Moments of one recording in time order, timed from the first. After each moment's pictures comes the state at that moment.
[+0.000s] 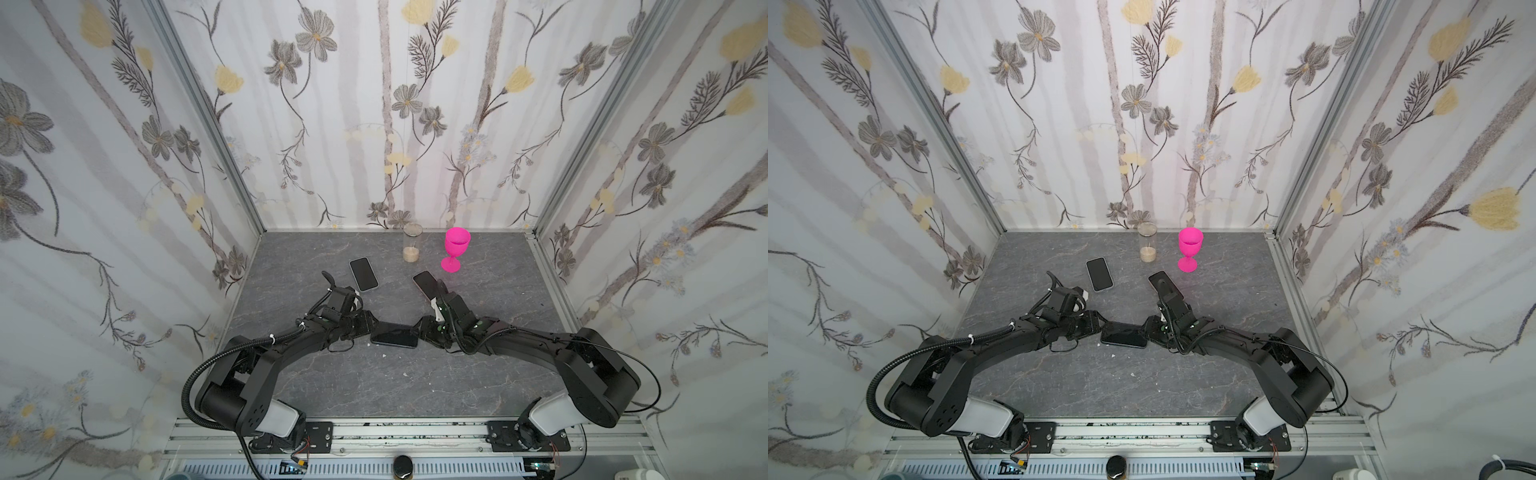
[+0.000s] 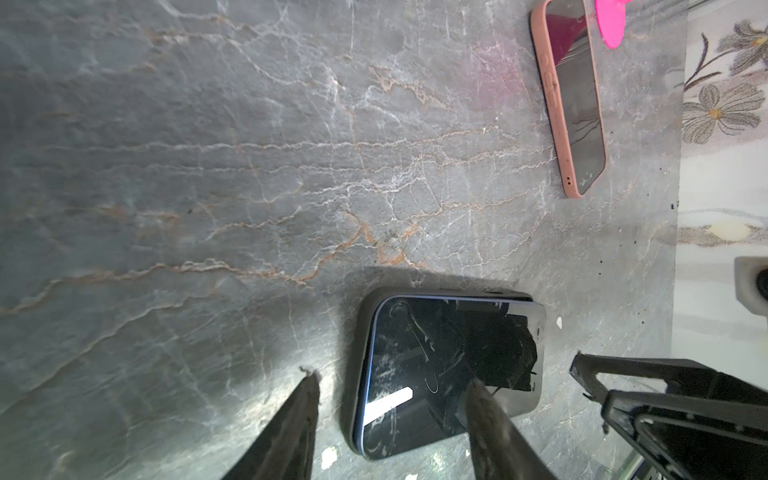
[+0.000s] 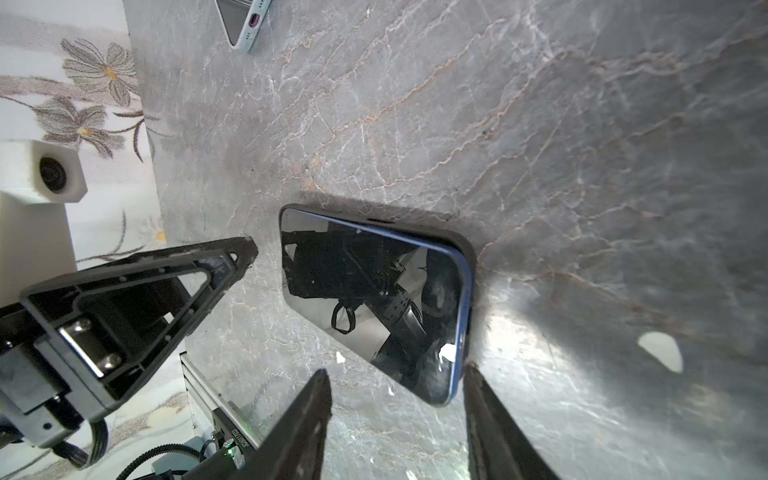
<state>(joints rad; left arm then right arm) -0.45 1.46 0.66 -0.10 0.31 -0.68 0.71 1.51 0.72 -0.07 -0.25 0.97</state>
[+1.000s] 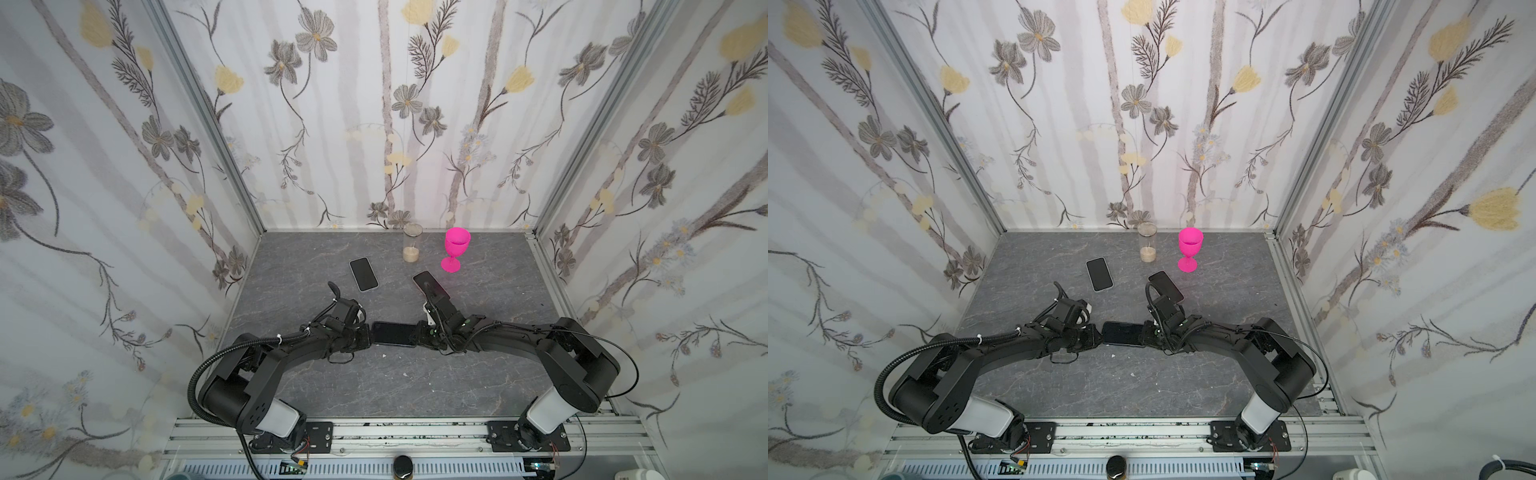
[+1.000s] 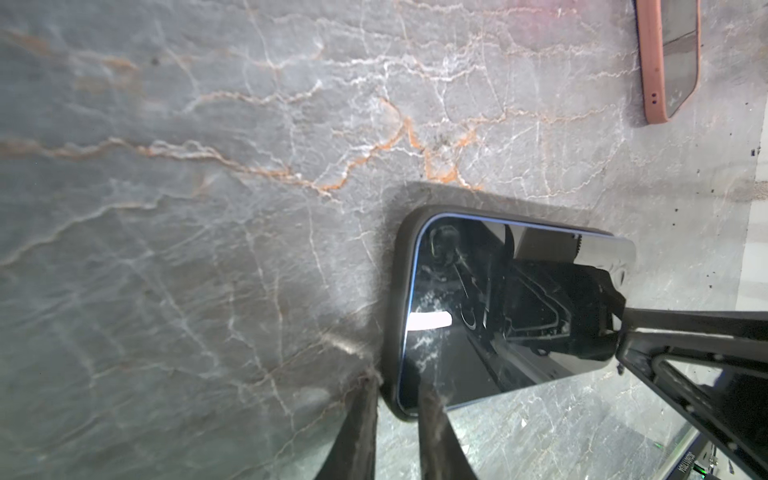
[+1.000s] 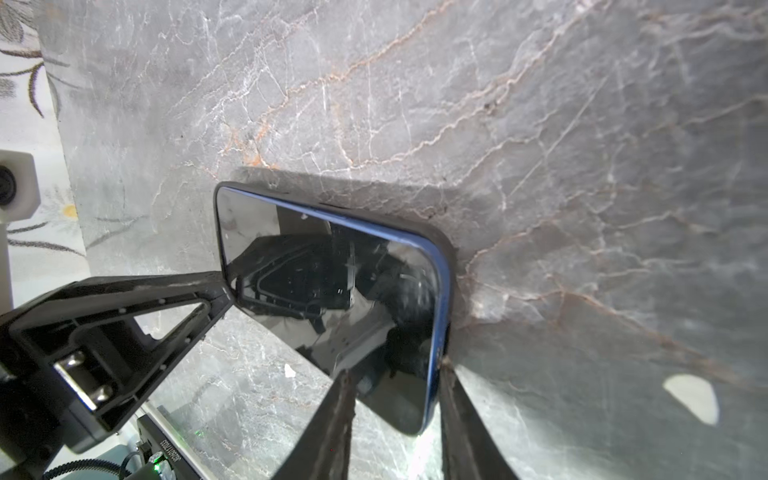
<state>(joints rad) -0.50 1.49 0.58 -0.08 0.28 -0.66 0.76 1.64 0.80 -0.12 -0.21 0.89</state>
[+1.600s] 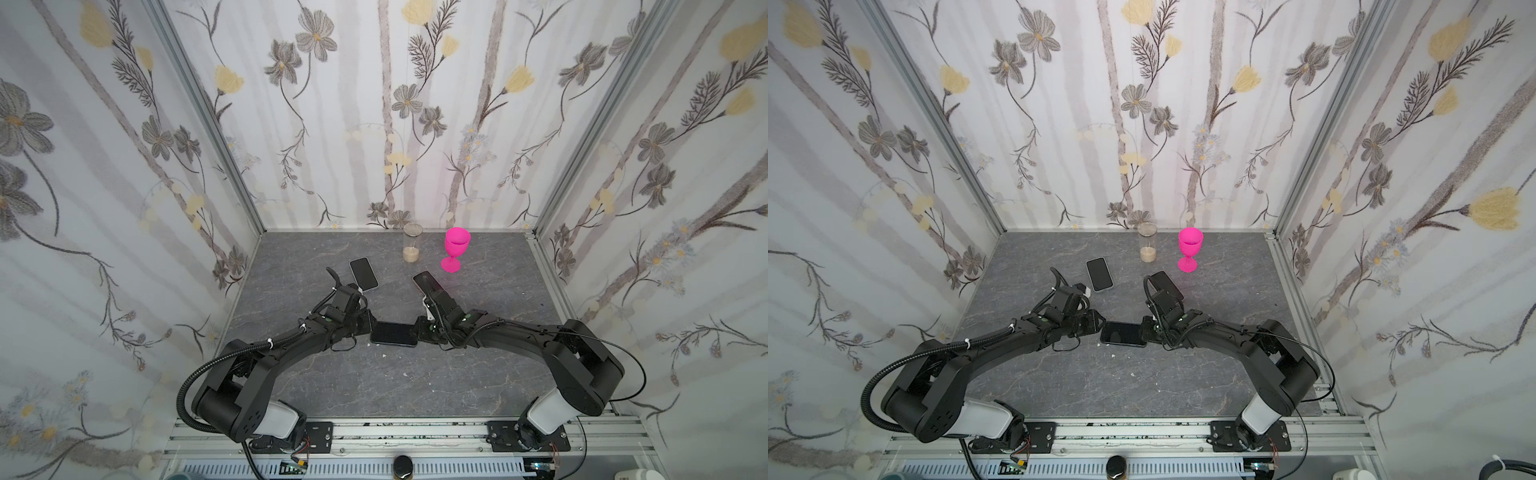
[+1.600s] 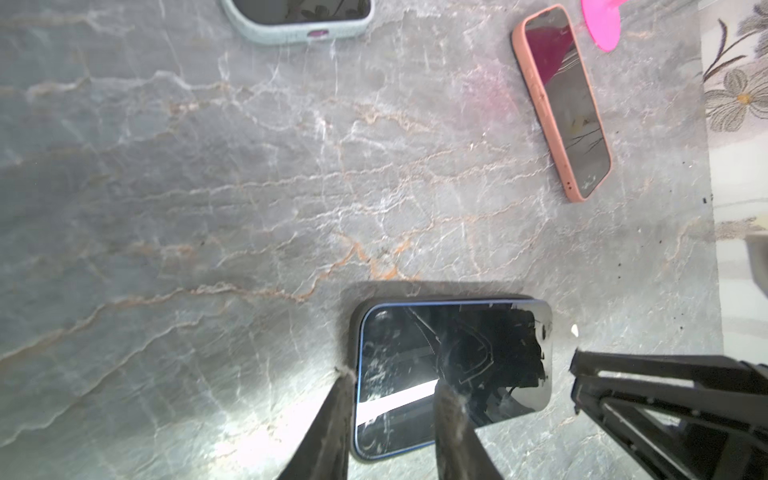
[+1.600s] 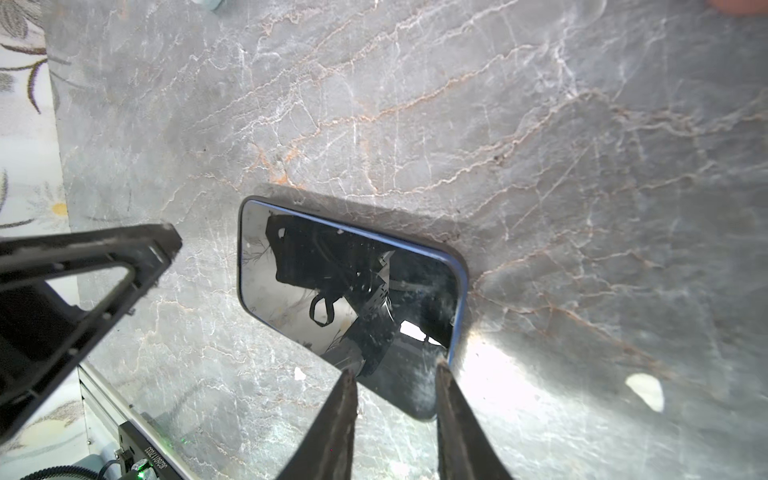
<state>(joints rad) -0.50 1.46 0.70 -0.12 0.19 -0.63 0.75 1.61 0.86 -0.21 -0.16 0.83</state>
